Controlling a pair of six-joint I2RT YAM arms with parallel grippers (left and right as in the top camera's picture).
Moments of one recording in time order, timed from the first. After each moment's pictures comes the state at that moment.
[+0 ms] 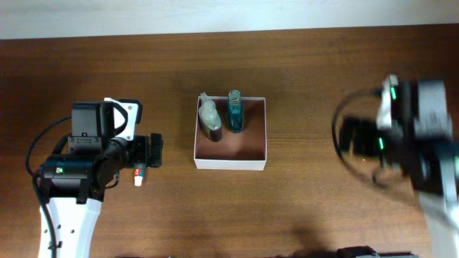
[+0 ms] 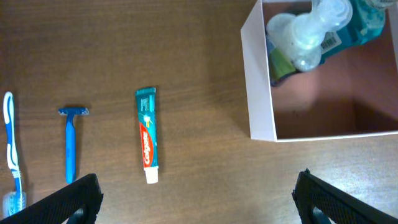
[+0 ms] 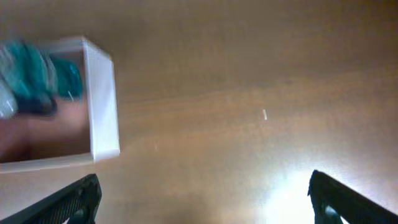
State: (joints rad) left arm -0.05 1.16 1.24 -1.10 0.09 0.02; right arm 0.04 1.10 1.47 -1.38 0.06 0.25
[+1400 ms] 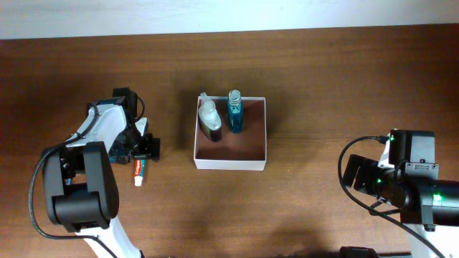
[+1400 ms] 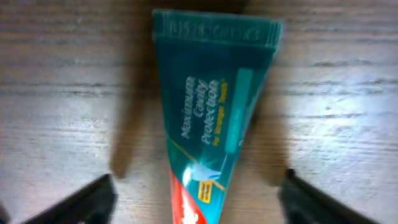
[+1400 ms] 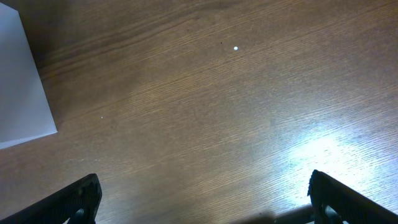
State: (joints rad) left arm 0.06 1.99 1.29 -1.01 -0.04 0.02; right arm -0.12 0.94 1.08 -1.29 0.06 0.25
